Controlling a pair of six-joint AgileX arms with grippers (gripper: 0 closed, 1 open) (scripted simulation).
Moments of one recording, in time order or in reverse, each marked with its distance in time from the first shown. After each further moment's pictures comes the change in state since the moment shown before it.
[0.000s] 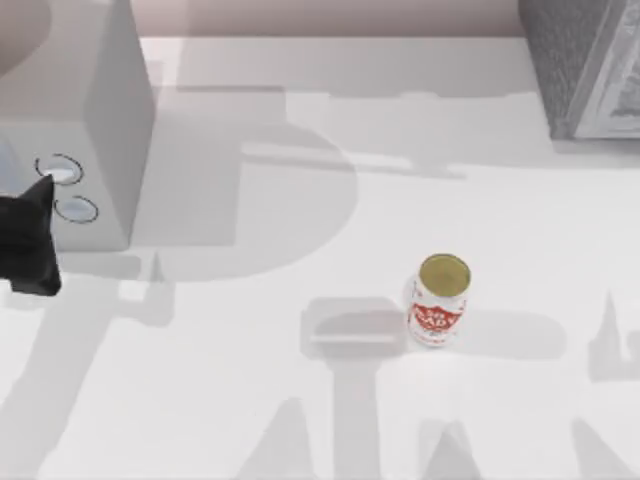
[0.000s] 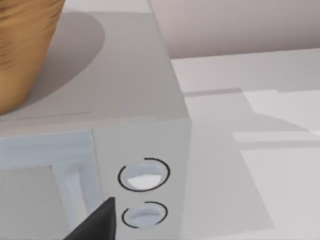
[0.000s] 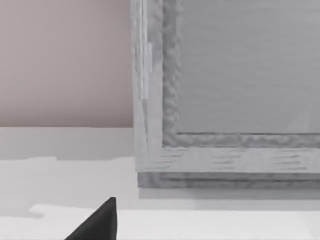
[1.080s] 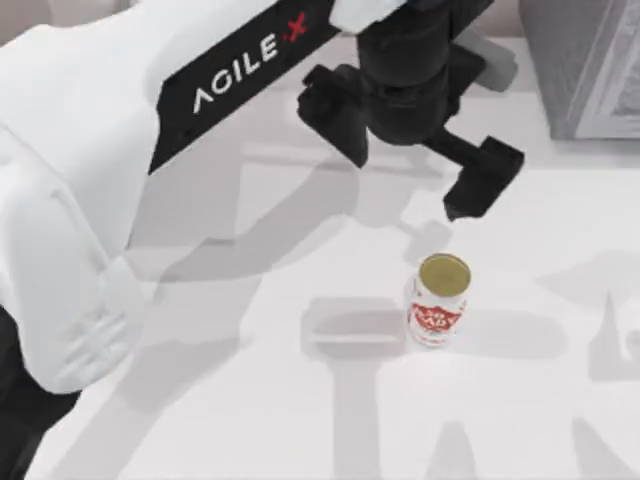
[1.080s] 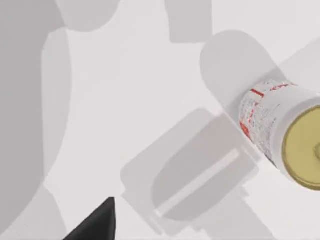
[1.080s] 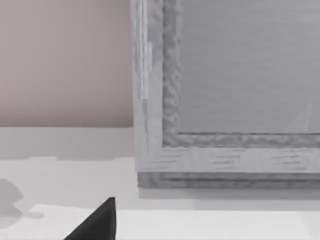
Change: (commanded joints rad) left arm -0.601 1.742 1.792 -1.106 0.005 -0.054; right arm 0.000 0.000 0.000 0.000 0.000 0.000
